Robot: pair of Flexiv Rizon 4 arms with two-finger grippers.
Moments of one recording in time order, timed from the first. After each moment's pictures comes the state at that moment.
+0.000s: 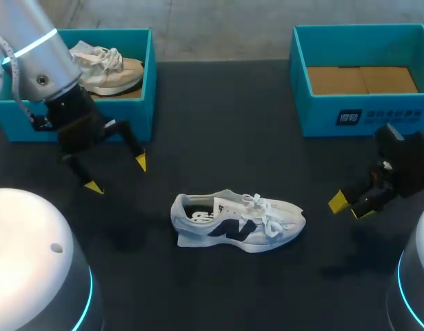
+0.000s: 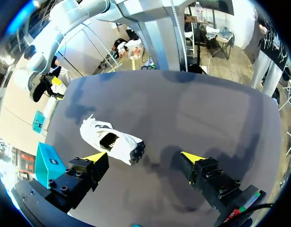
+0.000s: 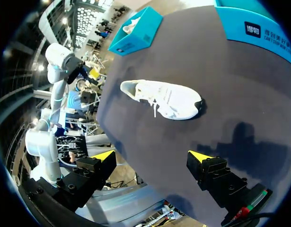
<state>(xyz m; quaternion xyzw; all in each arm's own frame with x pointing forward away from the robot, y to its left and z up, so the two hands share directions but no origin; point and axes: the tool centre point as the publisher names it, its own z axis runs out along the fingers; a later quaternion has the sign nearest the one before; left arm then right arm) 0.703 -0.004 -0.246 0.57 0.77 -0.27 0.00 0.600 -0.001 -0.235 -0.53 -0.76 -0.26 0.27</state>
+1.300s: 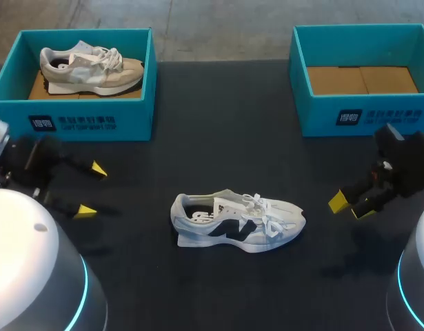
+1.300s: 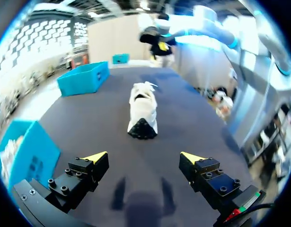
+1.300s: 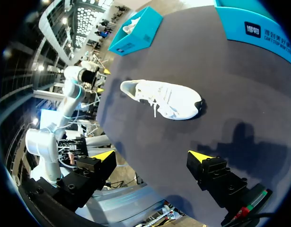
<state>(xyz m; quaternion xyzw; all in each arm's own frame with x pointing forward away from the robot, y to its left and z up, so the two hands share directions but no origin) 0.704 0.064 -0.314 0.00 0.90 -0.43 -0.02 0.600 -0.001 -0.235 -0.53 -0.76 -0.26 0.27</state>
